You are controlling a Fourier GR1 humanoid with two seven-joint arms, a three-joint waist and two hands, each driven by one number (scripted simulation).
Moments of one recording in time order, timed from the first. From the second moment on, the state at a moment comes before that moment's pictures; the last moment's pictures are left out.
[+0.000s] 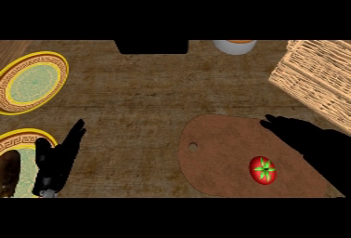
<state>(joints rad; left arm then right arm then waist) 0.07 0.36 -0.17 -1.45 0.23 0.17 0.17 -0.25 -0.86 0.35 -2.16 0.08 0.54 0.73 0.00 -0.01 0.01</state>
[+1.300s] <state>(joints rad) 0.07 0.34 -0.13 -1.46 0.21 0.12 0.20 -0.15 -0.69 0.50 -1.91 0.50 0.46 0.49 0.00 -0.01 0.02</state>
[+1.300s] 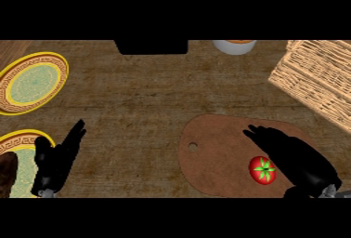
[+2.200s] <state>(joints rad) 0.09 0.32 -0.12 -1.48 0.17 0.12 0.20 -0.12 -0.61 0.54 -1.81 0.64 0.42 0.41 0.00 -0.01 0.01</state>
